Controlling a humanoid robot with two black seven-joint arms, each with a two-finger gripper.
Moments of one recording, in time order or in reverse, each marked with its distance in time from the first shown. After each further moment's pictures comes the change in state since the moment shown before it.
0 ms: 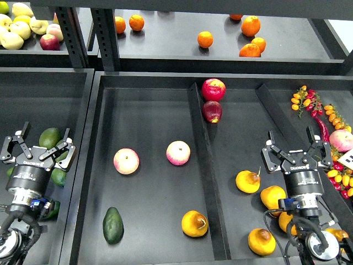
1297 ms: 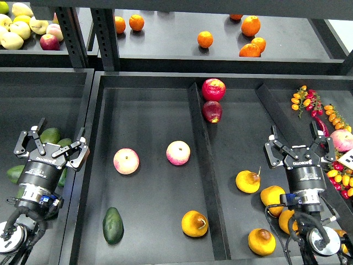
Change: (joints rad) left arm -0.120 0.011 0.028 0.002 -0.015 0.000 0.264; right arm 0.038 0.000 0.023 -0.025 0.009 -0.006 -0.002
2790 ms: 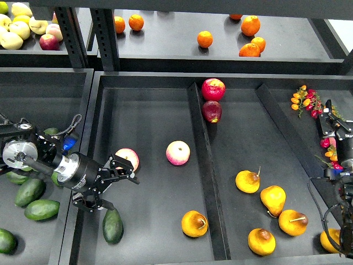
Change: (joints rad) left arm -0.980 0.556 1.506 -0.020 0.196 0.000 0.208; right arm 0.216 -0.198 0.090 -0.238 0.206 -0.094 -0.041
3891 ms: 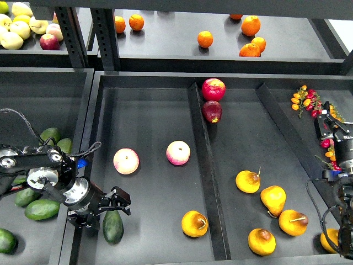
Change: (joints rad) left arm 0.061 -0.194 0.112 0.233 0.293 0.000 0.000; right arm -0.006 0.012 0.000 0.009 0.000 0.006 0.001
